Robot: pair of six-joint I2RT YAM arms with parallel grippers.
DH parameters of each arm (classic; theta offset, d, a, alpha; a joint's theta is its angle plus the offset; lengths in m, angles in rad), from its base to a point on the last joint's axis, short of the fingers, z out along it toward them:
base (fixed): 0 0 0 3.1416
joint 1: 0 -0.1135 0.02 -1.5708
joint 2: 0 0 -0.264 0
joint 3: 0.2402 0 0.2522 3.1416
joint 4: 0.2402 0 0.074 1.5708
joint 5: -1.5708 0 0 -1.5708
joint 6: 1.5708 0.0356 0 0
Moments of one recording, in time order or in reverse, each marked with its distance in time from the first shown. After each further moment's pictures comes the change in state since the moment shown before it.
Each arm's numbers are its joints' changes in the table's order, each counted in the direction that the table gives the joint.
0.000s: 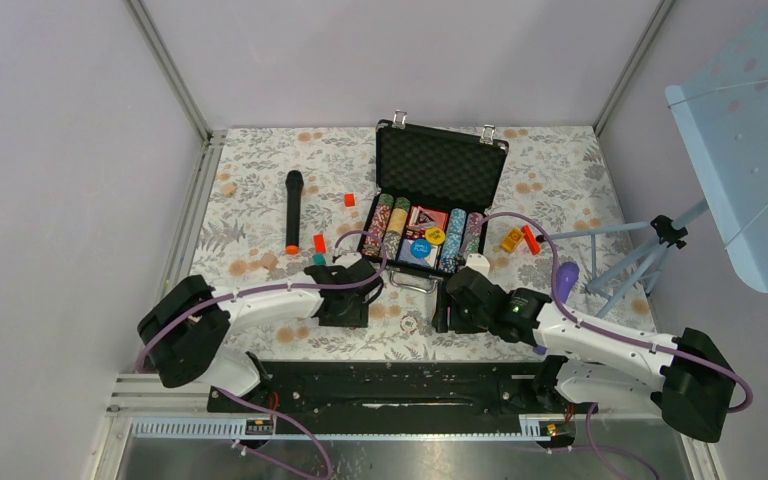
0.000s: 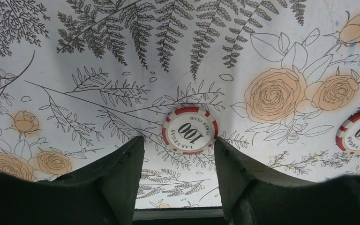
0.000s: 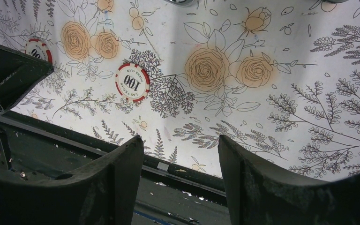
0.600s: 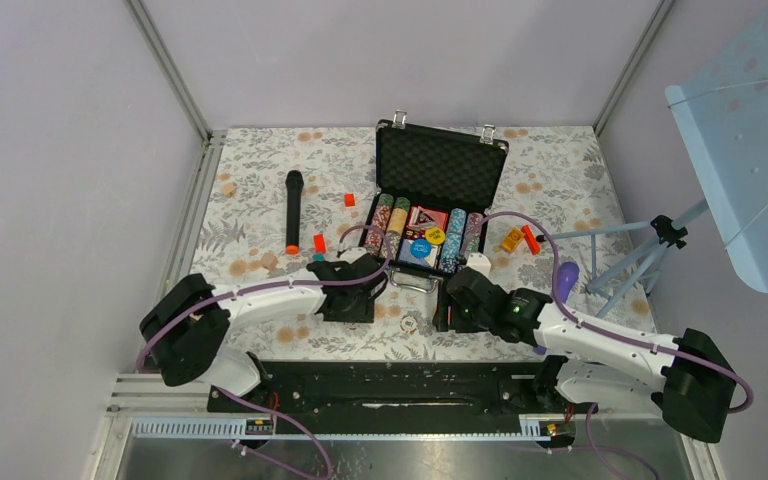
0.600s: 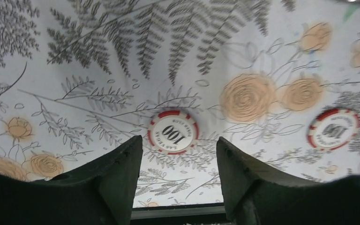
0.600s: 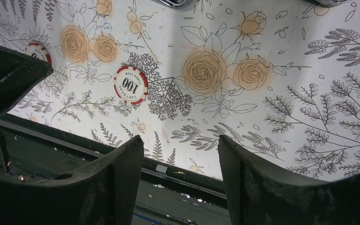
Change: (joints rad) left arm 0.006 -0.009 0.065 0.009 0.000 0.007; right arm 0.000 0.008 0.000 0.002 -0.018 -0.001
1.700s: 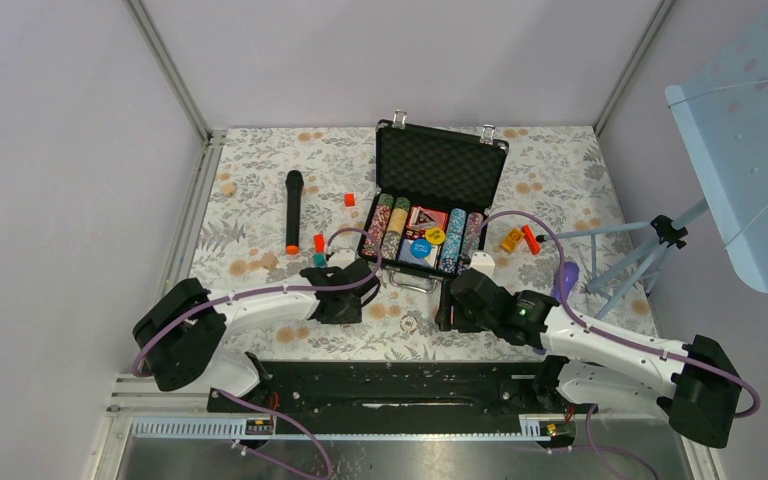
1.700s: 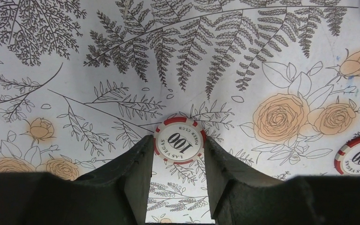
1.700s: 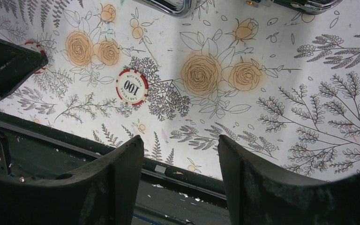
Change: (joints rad) left arm -0.016 0.033 -0.101 -0.053 0.069 -0.053; right arm -0.010 0.046 -0.001 0.019 -0.035 -0.003
